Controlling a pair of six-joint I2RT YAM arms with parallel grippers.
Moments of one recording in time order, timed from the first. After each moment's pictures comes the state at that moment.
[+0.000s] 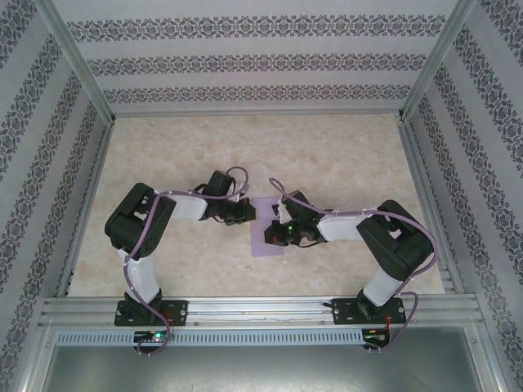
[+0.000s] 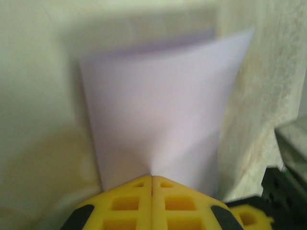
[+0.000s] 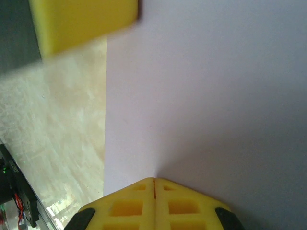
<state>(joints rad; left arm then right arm) -0.45 1.89 0.92 0.03 0.62 -0.65 0.66 1.68 0.66 0.02 -0.53 0.73</state>
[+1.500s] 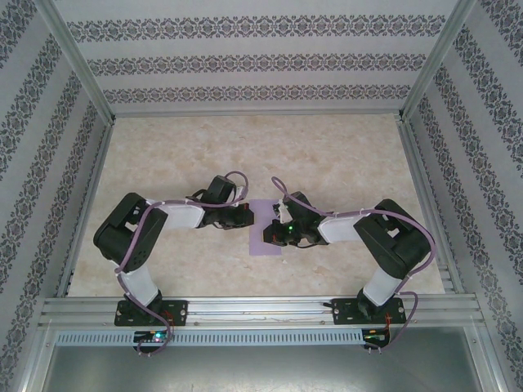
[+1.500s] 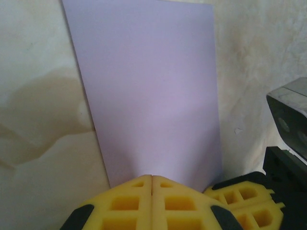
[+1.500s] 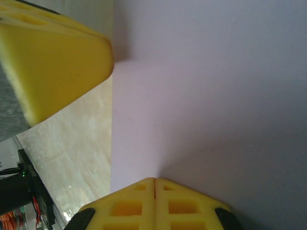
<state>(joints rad) -0.52 1.77 0.82 0.02 0.50 -0.65 0.66 1.70 0.62 0.15 -0.56 0.80</state>
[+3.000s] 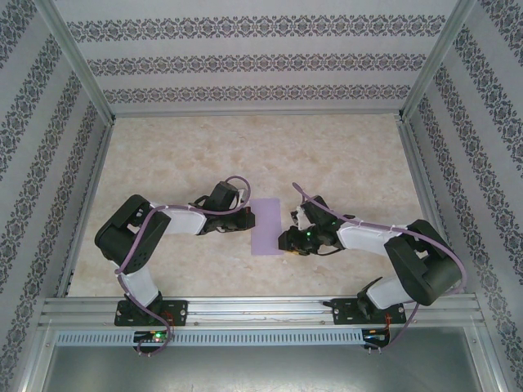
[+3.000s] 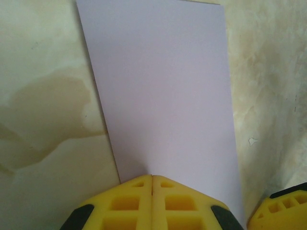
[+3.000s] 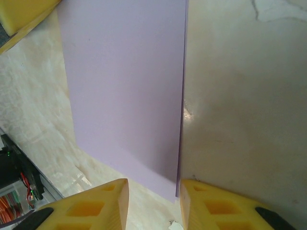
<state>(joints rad) -0.57 1.76 0.75 0.12 0.39 -0.68 0.57 1.45 0.53 -0.17 -0.58 0.73</state>
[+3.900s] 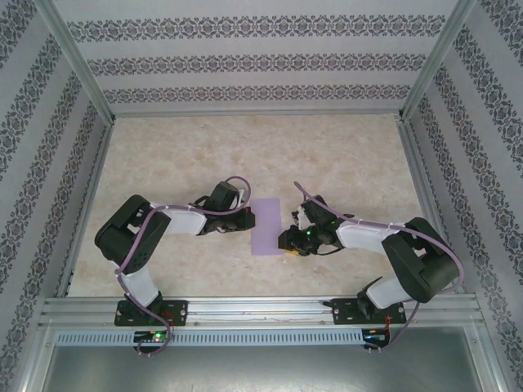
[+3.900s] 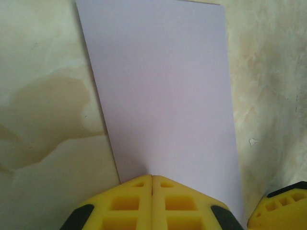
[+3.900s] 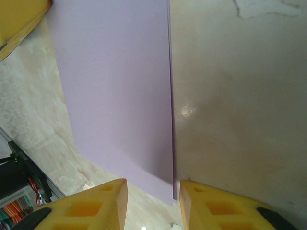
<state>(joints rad) -0.57 1.76 0.75 0.13 0.38 -0.68 0.57 1.48 0.54 -0.16 -0.60 0.79</state>
